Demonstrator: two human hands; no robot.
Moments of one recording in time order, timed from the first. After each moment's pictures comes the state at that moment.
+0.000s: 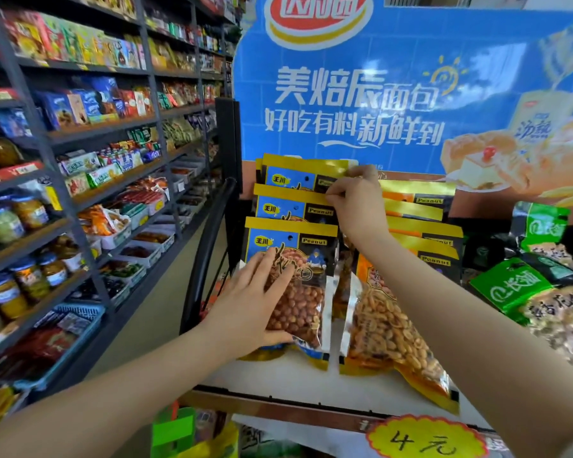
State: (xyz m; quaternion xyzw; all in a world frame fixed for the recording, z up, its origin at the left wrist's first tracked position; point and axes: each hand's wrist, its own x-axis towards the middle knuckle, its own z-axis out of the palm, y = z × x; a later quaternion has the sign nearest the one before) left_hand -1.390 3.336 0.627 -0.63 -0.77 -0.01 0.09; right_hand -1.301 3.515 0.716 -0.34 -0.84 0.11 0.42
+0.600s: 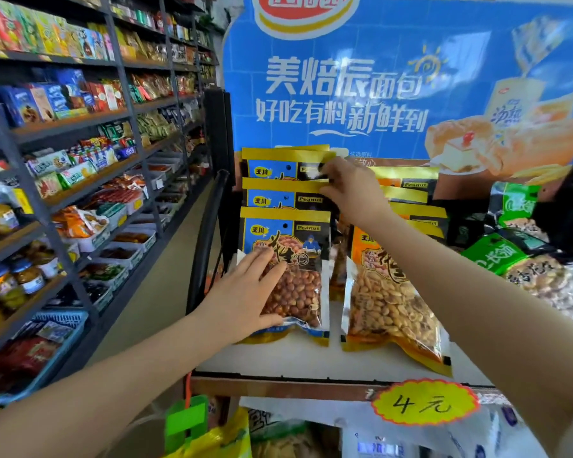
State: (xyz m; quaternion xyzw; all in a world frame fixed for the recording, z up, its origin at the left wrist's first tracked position) left_hand -1.394 3.325 0.639 -0.67 -0.74 -0.02 0.06; right_hand -1.282 3.507 0.727 -0.28 -0.89 0.06 0.37
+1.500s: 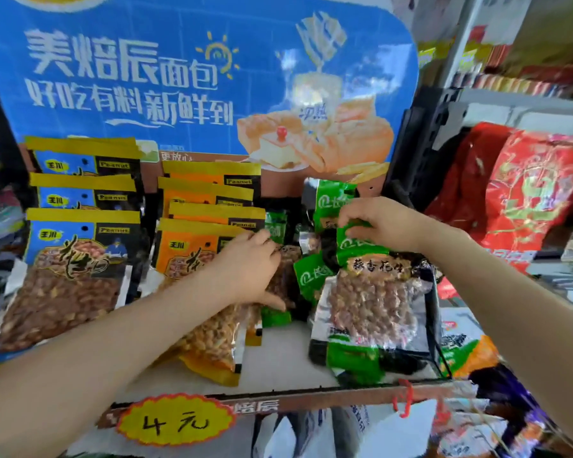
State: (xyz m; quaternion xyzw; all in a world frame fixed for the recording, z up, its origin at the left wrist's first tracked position) left_hand -1.189 3.512 0.674 -0.72 -0.65 0.17 0.18; right_hand -0.996 3.635 0.739 -0.22 -0.97 0.01 0.08
